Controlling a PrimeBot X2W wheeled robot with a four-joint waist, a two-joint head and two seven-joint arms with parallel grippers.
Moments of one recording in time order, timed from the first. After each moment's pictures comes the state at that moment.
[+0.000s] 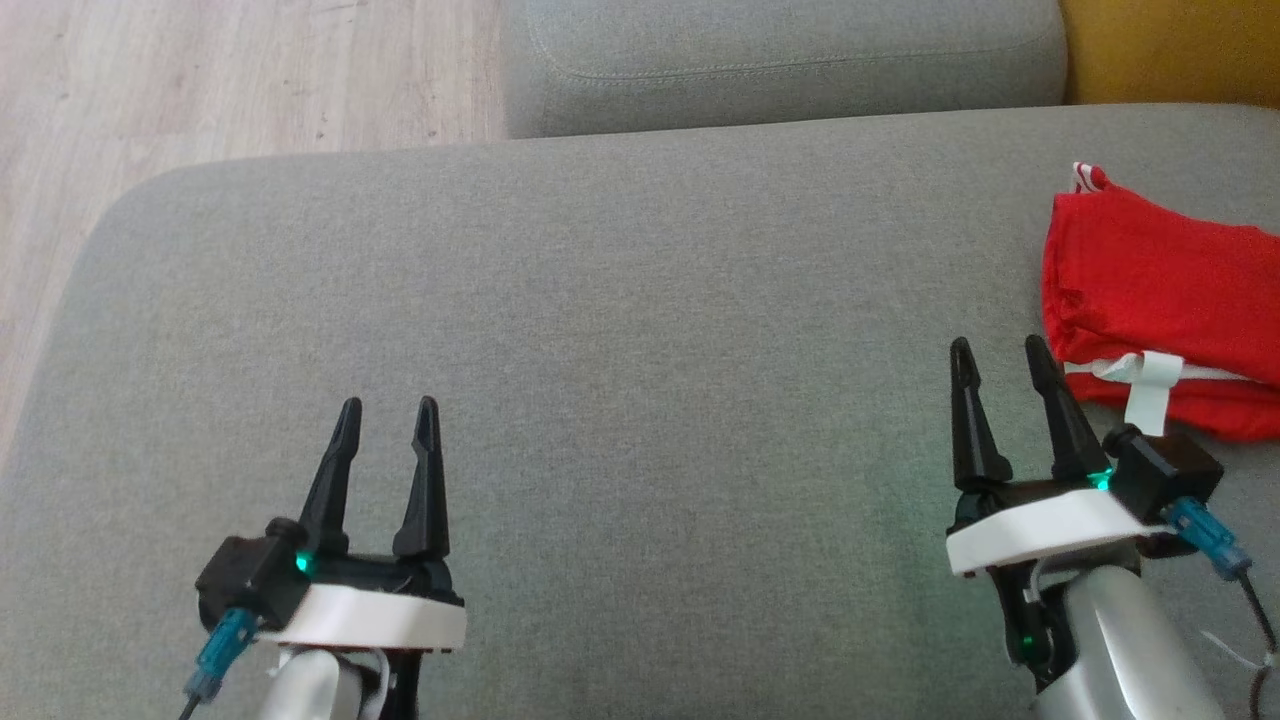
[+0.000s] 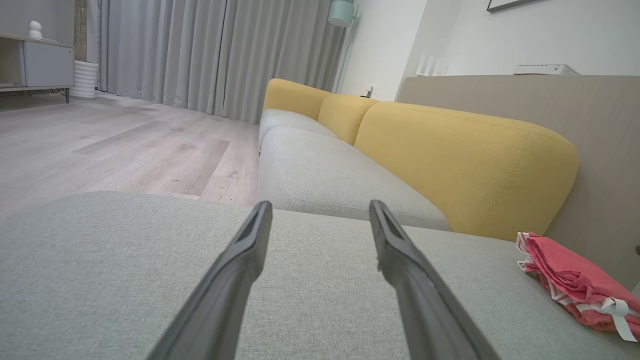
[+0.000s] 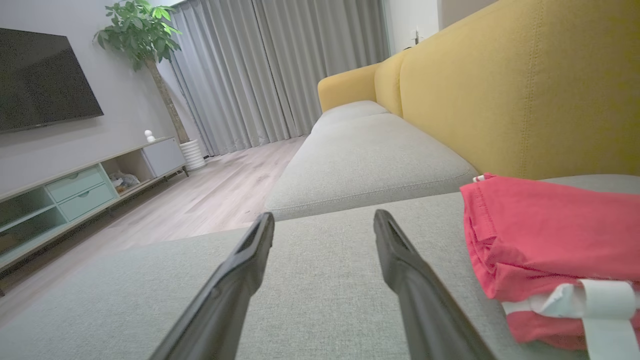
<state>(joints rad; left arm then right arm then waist) -0.09 0.05 -0.16 0.23 -0.33 -0.13 -0.26 -0.17 -0.05 0.07 0.34 0.25 0.13 -0.25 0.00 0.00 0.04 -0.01</state>
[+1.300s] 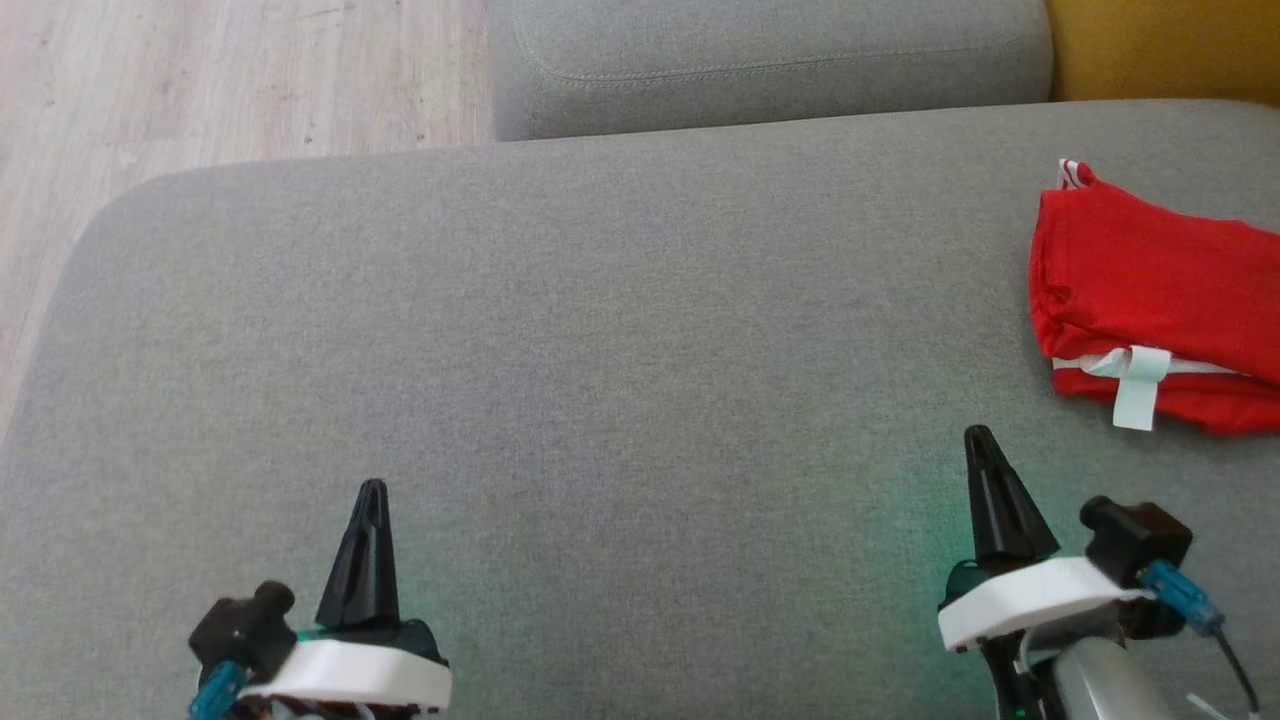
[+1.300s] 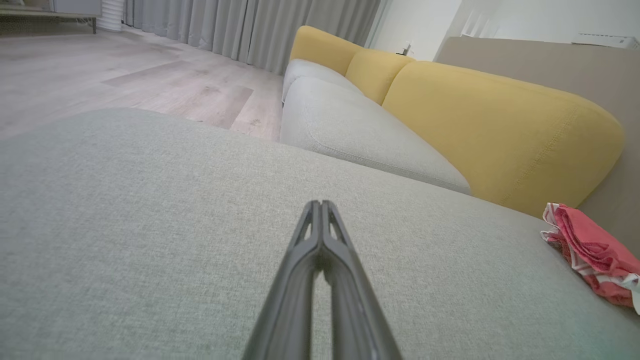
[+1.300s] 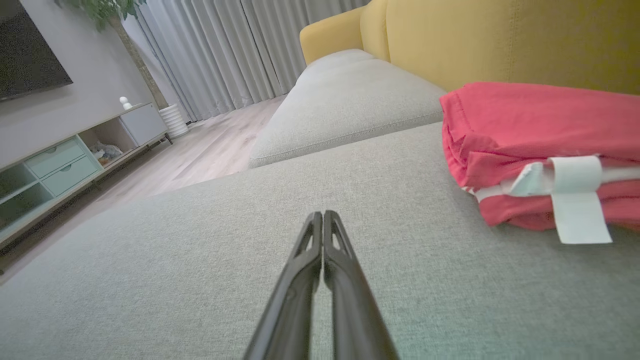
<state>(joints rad) -0.02 0.05 -0.14 0.33 -0.40 -0.12 -0.25 -0.08 -0.05 0.10 0.41 0.28 0.13 -0.24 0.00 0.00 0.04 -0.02</state>
